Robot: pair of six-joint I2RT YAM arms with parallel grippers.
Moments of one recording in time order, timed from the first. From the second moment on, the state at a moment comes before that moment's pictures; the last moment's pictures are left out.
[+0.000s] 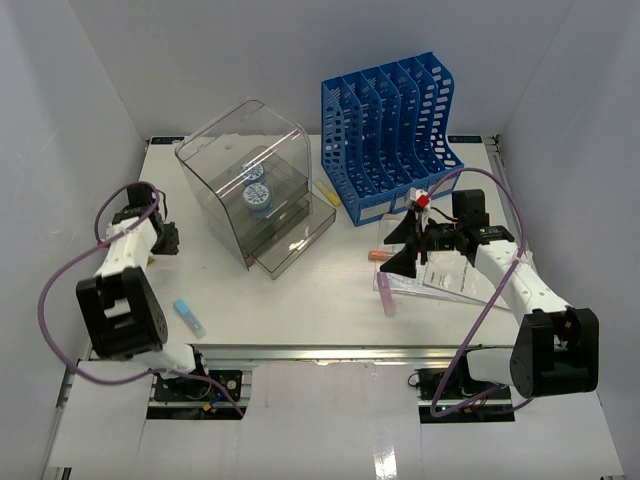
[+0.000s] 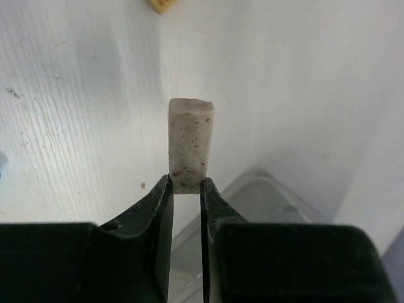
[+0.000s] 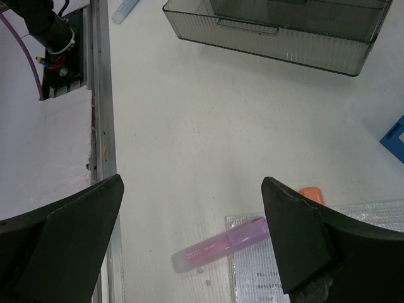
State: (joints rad) left arm 0.27 1.54 1.07 -0.71 -0.20 -1.31; right arm 0.15 1.27 0.85 -0.42 -1.20 -0.55
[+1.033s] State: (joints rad) left arm 0.11 0.35 0.73 -0.50 0.53 -0.83; right arm 0.12 1.27 0.85 -0.43 -1.22 -0.55
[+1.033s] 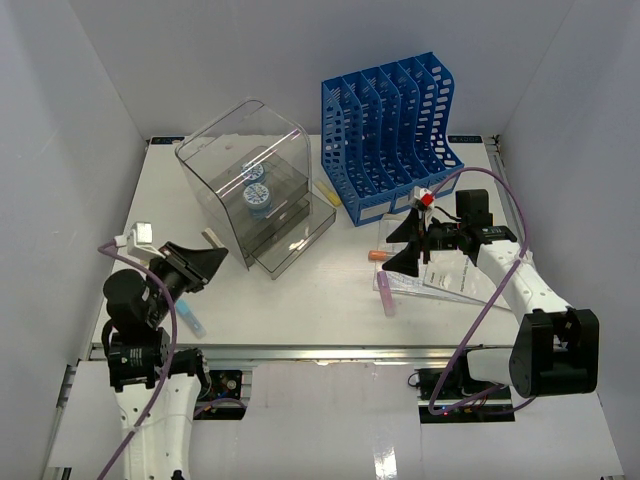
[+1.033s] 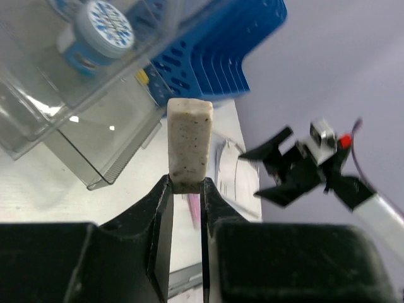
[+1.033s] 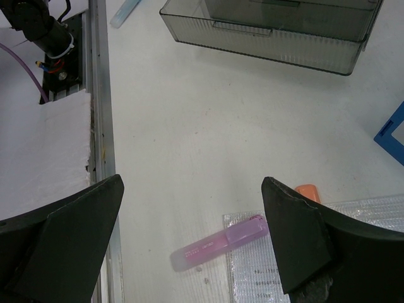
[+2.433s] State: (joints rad) left arm -0.86 1.51 1.34 -0.59 -0.44 -0.14; right arm 0.11 1.34 0.85 -0.45 -1.16 -0.57
